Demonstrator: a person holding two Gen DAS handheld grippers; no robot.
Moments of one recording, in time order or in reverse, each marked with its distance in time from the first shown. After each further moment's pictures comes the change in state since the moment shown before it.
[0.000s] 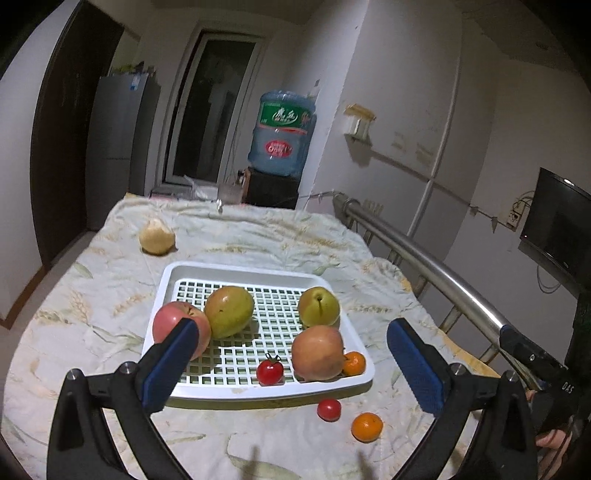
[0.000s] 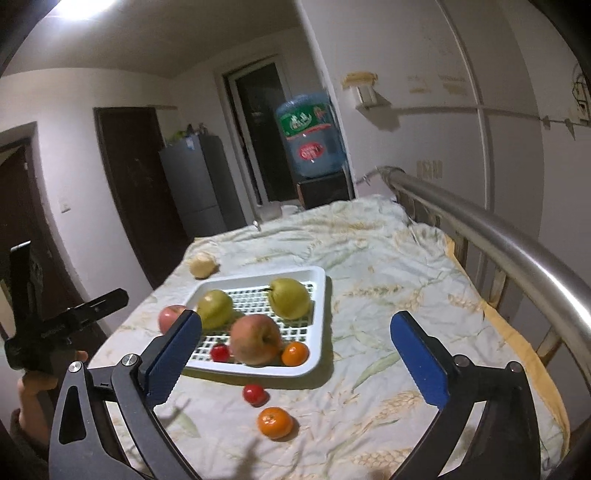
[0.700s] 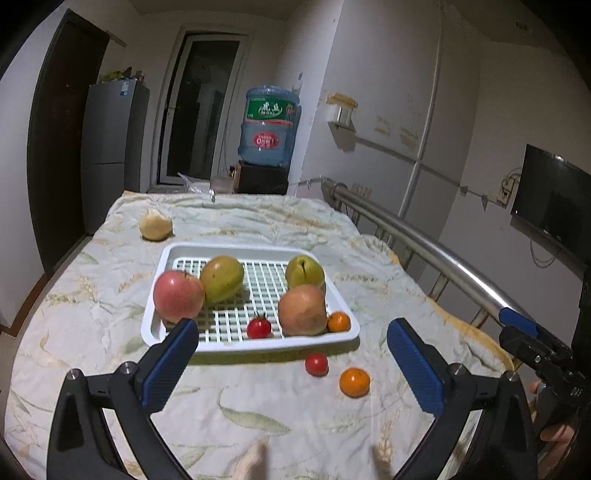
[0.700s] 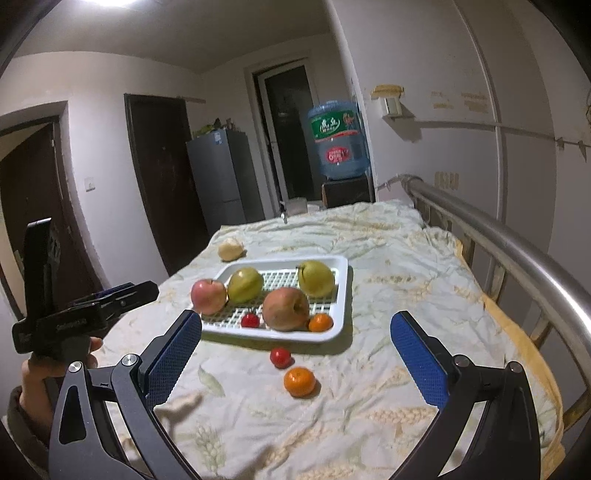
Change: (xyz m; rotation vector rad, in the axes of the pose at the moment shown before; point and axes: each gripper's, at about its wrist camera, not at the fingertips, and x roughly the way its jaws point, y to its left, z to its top) left arm -0.030 -0.022 -0.043 0.059 0.040 -0.001; right arm -0.049 0.026 -0.035 -0.082 0.003 0.056
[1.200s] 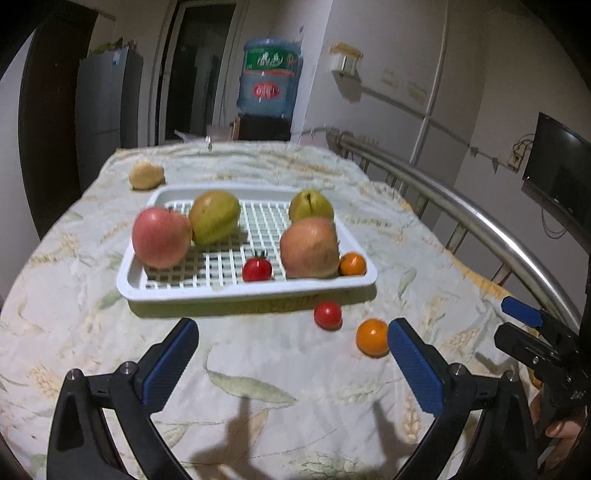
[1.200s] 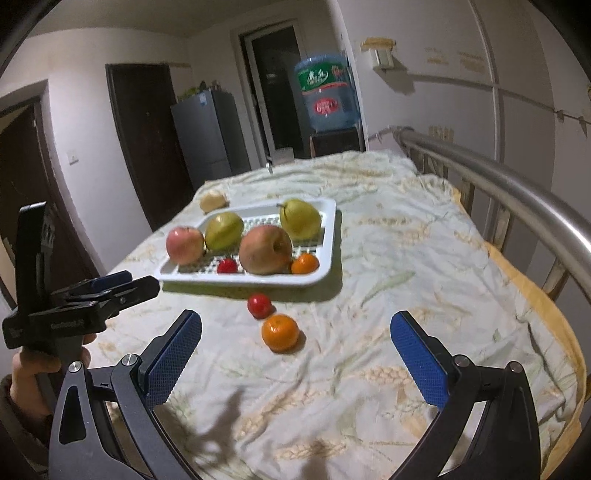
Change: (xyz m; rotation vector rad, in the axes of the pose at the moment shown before) left arm 0.052 0.001 -0.041 0.009 0.173 0.019; right arm 0.040 -0.017 -0.044 0.015 0.165 -0.037
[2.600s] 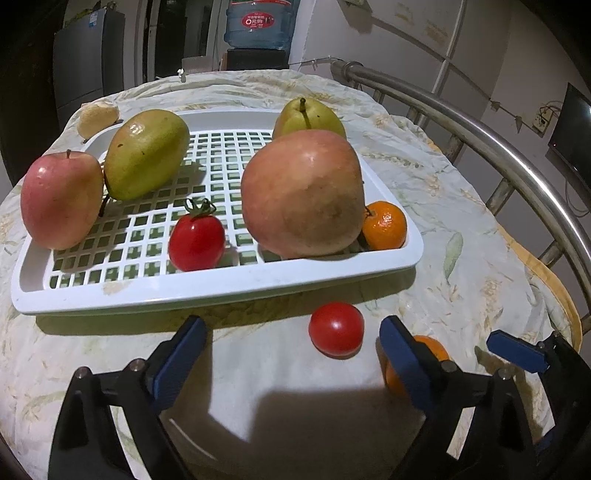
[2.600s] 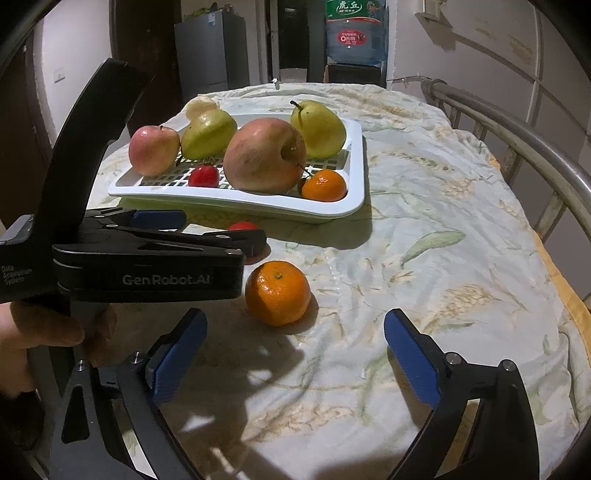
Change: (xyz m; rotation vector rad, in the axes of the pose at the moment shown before) left arm 0.129 -0.020 0.005 0.010 0.225 0.019; right arm 0.110 0.024 -0.025 -0.152 0.268 -0.085
